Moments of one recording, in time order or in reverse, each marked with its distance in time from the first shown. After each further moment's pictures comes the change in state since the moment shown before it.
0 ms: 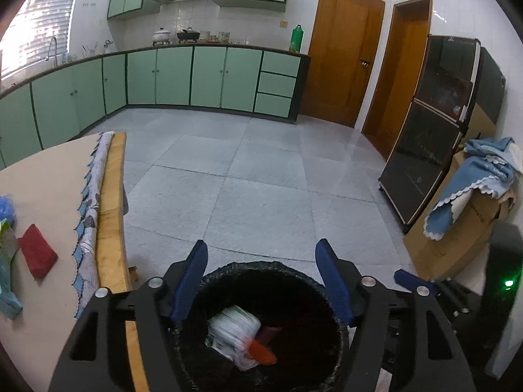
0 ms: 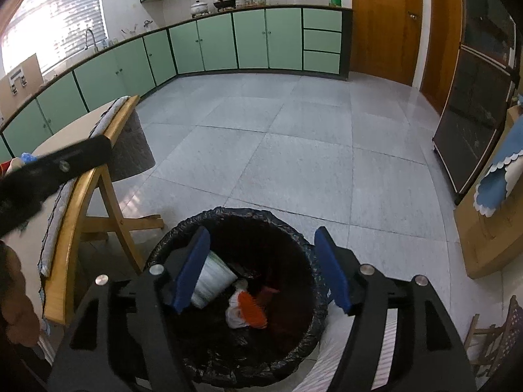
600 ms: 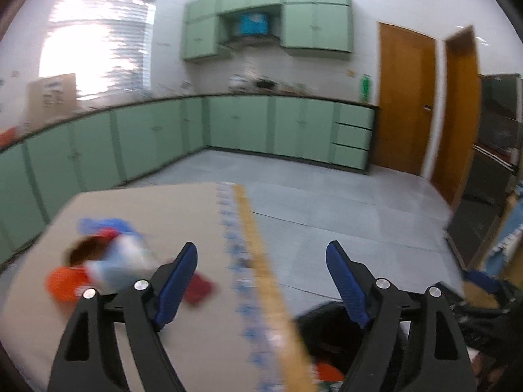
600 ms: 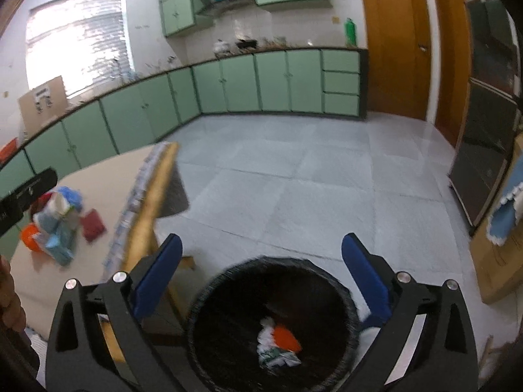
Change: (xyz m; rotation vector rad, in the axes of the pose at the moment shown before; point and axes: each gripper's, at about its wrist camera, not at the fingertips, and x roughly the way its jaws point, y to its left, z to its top) left arm -0.122 0.100 0.004 -0.073 -0.235 0.384; right arm -0.057 0.054 0.035 -0.029 -0.198 0.104
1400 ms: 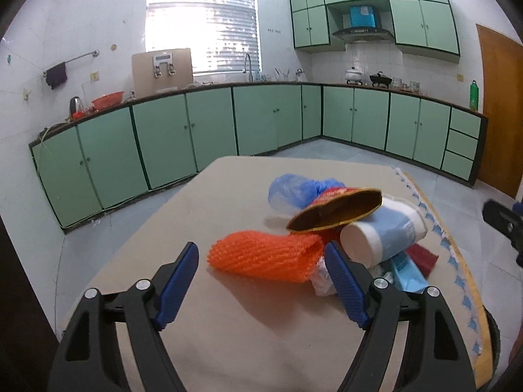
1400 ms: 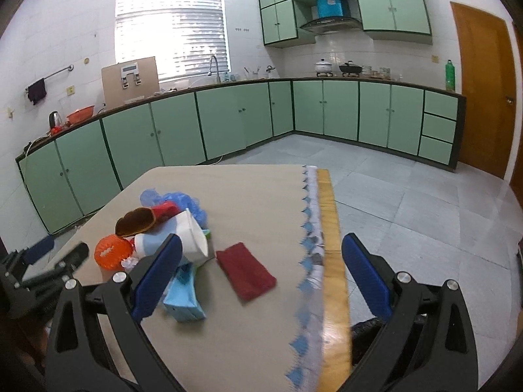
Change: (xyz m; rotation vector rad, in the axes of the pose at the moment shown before) left arm -0.009 0.197 -0.053 -0.140 0.065 0.422; right arm 0.034 0.229 0.031 -0.224 -0.077 0.310
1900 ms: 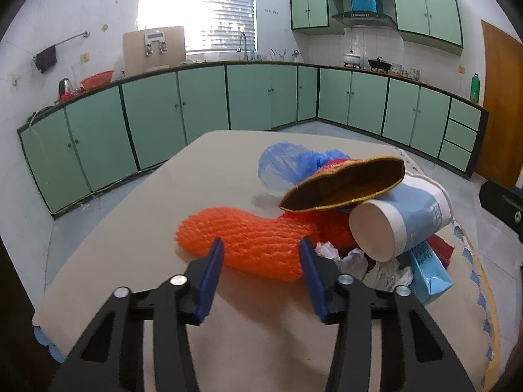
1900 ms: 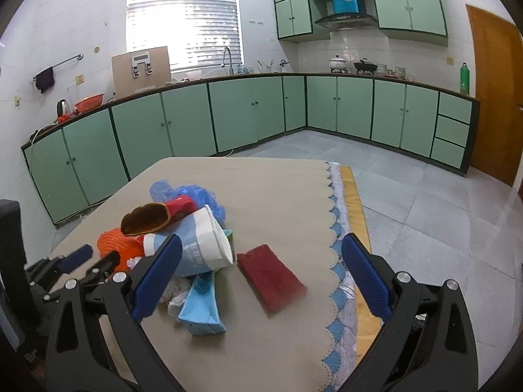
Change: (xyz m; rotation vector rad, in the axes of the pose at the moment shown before) left arm 0.040 -0.005 -0.013 -0.019 0.086 -0.037; right arm 0.028 0.025 0.003 -0.042 0.020 0.041
